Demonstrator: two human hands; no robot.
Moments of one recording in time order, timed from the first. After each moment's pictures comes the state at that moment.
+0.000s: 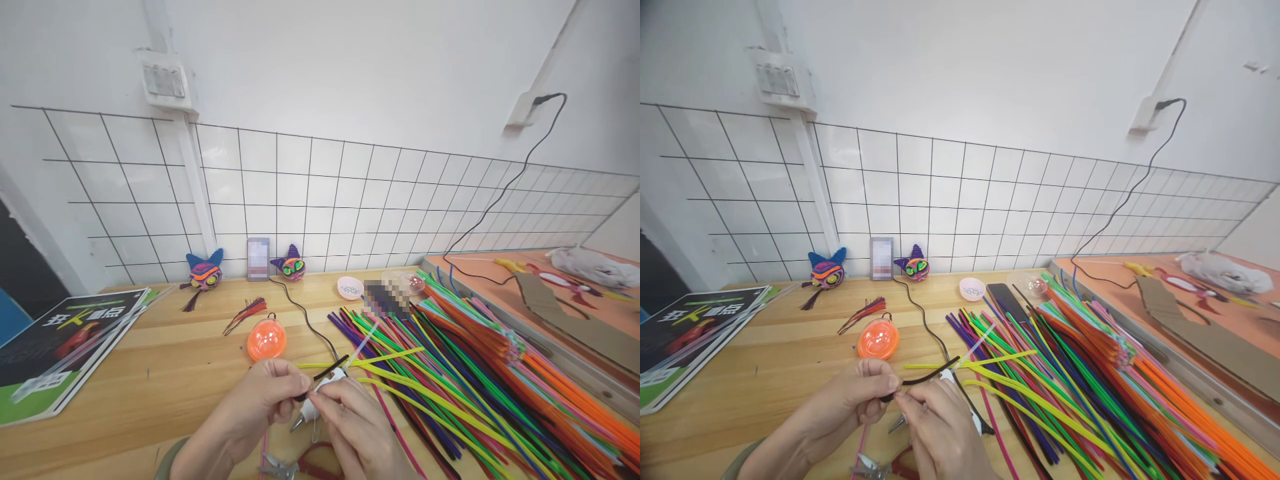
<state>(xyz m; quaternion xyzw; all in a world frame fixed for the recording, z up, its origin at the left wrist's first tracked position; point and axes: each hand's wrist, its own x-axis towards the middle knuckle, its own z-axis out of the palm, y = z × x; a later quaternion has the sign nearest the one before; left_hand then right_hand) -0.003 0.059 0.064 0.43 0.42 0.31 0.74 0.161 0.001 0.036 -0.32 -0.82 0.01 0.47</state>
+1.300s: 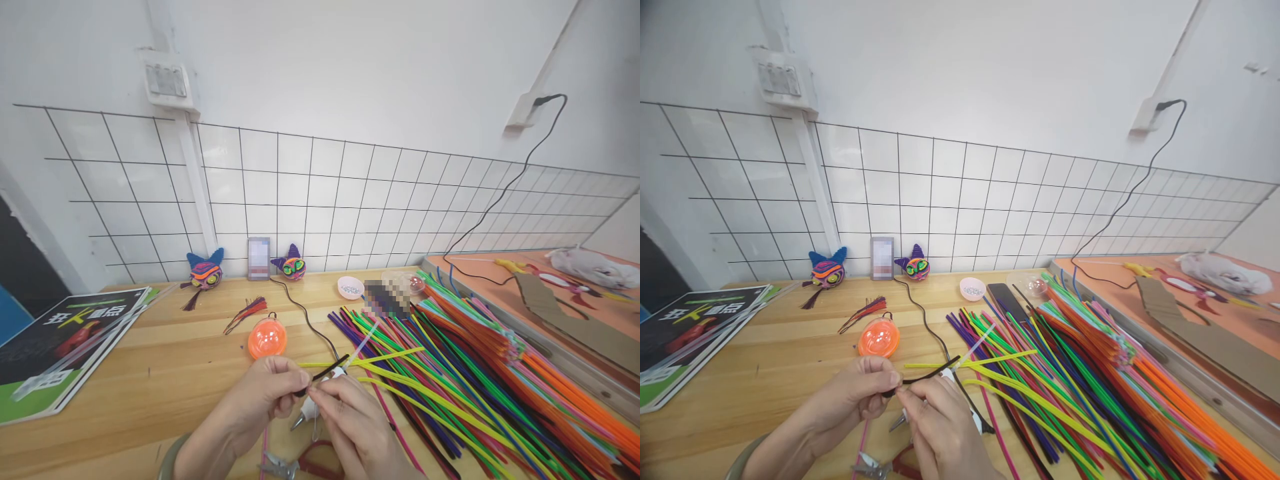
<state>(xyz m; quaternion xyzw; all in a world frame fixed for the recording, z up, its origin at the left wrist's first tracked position) -0.002 0.059 0.065 0.44 0.42 0.32 0.73 0.161 0.003 0.037 -0.34 -0.82 0.01 0.45</state>
